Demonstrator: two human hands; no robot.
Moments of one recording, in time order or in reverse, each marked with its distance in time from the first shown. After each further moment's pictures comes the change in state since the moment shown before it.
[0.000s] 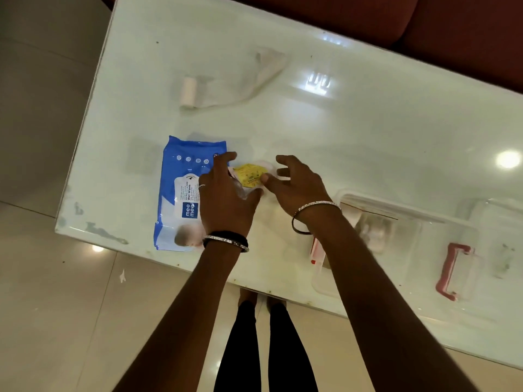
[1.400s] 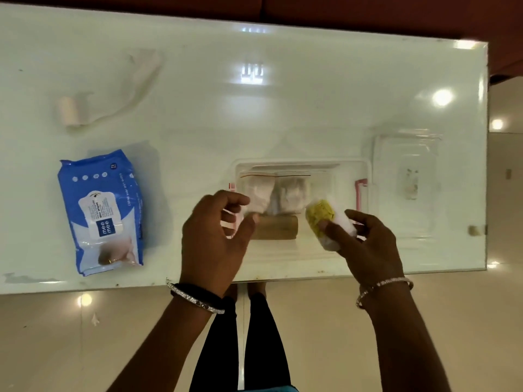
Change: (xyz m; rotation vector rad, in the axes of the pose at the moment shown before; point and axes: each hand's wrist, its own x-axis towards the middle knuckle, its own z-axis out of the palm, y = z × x) left_hand -0.117 0.082 0.019 -0.083 -0.363 0.205; right_hand -0.164 0.173 -0.084 0.530 0.592 0.469
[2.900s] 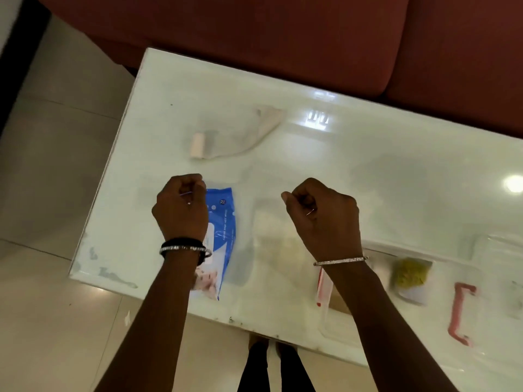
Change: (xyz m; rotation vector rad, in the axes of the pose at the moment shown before) left_hand 0.117 -0.101 -0.141 -0.159 0.656 -0.319; right_hand -0.010 -0.145 0.193 -0.363 -0.145 -1.077
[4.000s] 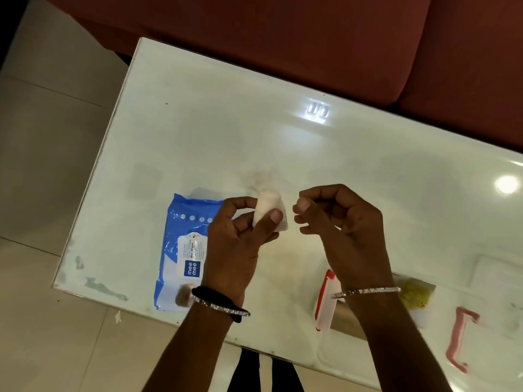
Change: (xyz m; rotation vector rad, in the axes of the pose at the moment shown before) left_hand -0.055 0.047 0.026 -0.554 -0.450 -0.273; right_hand 0.016 -0.015 -0.027 0.643 -0.119 0.398
